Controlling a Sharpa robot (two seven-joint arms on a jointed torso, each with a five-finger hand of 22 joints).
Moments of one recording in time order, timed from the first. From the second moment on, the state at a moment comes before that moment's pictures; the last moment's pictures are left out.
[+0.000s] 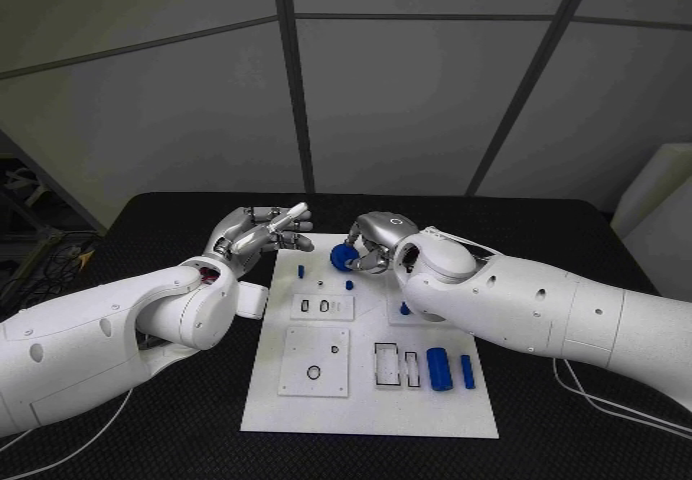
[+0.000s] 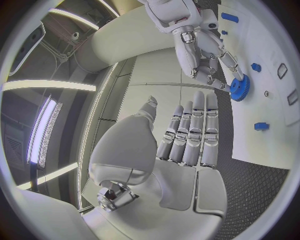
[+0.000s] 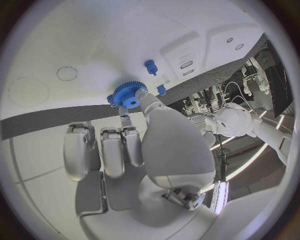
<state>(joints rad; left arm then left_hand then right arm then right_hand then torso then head) 1.09 -0.94 0.09 1.64 -0.12 -0.42 0.37 1.23 0.00 0.06 0.06 0.05 0.93 0.20 0.13 0.07 1.05 0.15 0.15 0.09 1.11 0.09 0.39 0.32 0.19 0.91 0.20 0.48 0.24 1.22 -0.41 -0.04 1.26 -1.62 -0.35 -0.35 1.35 -0.07 0.19 0.07 0.32 0.99 0.14 0.17 0.07 1.47 0.06 1.46 1.31 1.47 -0.04 1.54 1.31 0.05 1.47 0.07 1.49 1.31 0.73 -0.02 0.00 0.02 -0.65</state>
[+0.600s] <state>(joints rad) 1.09 -0.94 0.09 1.64 -0.12 -0.42 0.37 1.23 0.00 0.06 0.06 0.05 0.93 0.20 0.13 0.07 1.05 0.15 0.15 0.09 1.11 0.09 0.39 0.32 0.19 0.91 0.20 0.48 0.24 1.22 -0.39 -0.04 1.23 -1.63 -0.34 -0.35 1.32 -0.09 0.20 0.08 0.23 0.93 0.15 0.09 0.07 1.45 0.07 1.44 1.31 1.47 -0.02 1.54 1.31 0.05 1.47 0.08 1.49 1.31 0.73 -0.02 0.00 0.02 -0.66</state>
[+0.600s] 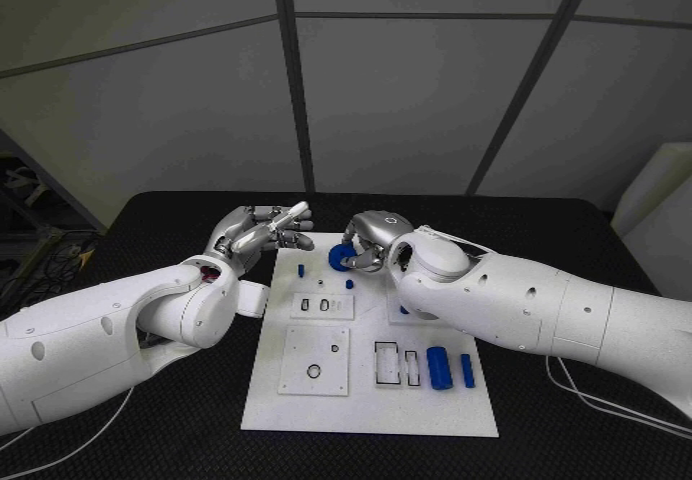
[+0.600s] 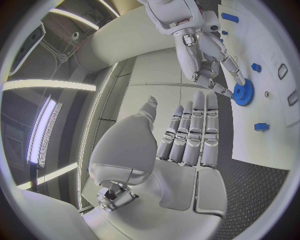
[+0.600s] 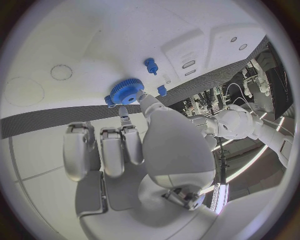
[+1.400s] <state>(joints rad) 1.09 -0.94 0.09 1.63 -0.12 -0.42 0.37 1.23 0.00 0.06 0.06 0.05 0.93 0.20 0.13 0.07 1.05 0.15 0.15 0.09 1.11 0.09 0.39 0.32 0.19 0.91 0.20 0.48 0.24 1.22 -0.42 -0.04 1.24 -1.60 -0.30 -0.35 1.22 -0.08 0.14 0.16 0.22 0.87 0.14 0.06 0.07 1.45 0.06 1.43 1.31 1.47 -0.02 1.54 1.31 0.05 1.46 0.09 1.49 1.31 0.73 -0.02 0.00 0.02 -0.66</state>
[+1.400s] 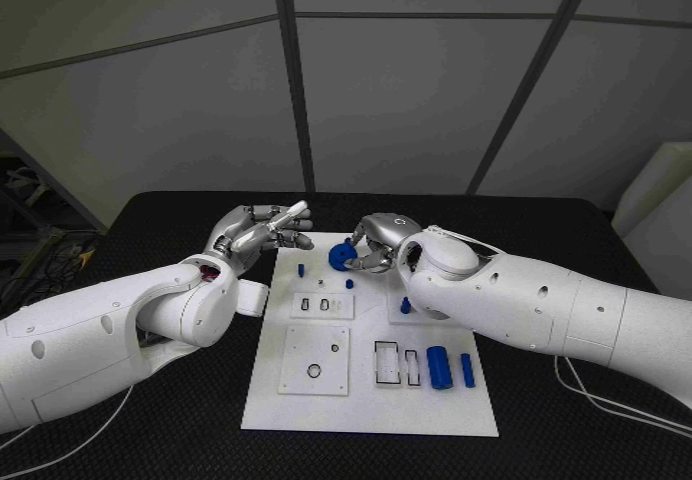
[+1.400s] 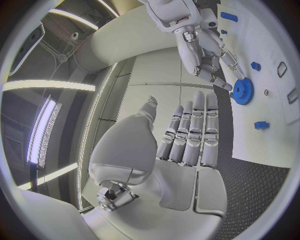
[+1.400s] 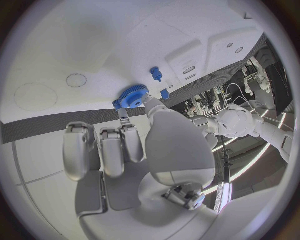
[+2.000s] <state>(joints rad) 1.09 -0.94 0.09 1.63 -0.12 -0.42 0.37 1.23 0.00 0.06 0.06 0.05 0.93 0.20 0.13 0.07 1.05 0.15 0.15 0.09 1.11 0.09 0.39 0.32 0.19 0.91 0.20 0.48 0.24 1.22 -0.41 -0.04 1.22 -1.56 -0.24 -0.34 1.21 -0.06 0.14 0.18 0.23 0.85 0.13 0.06 0.07 1.45 0.06 1.43 1.31 1.47 -0.03 1.54 1.31 0.05 1.47 0.08 1.49 1.31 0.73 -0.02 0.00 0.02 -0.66</state>
